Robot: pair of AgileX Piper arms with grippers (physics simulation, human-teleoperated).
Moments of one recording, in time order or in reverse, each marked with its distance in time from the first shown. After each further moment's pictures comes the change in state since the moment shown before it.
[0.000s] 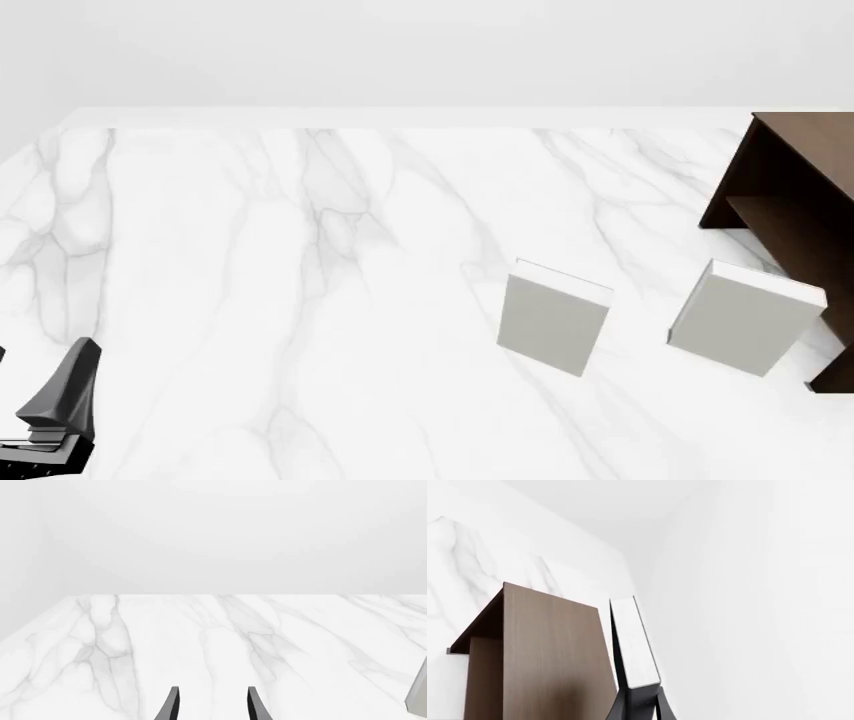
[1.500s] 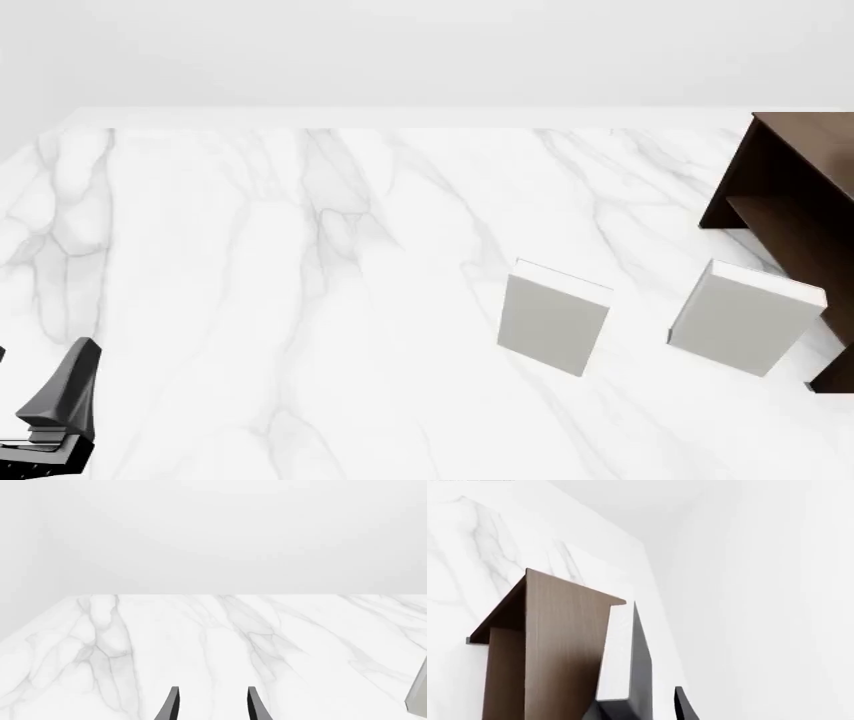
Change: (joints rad) left arm 0.000 0.000 0.000 0.000 0.000; right arm 0.018 0.150 -0.002 -0.059 0.010
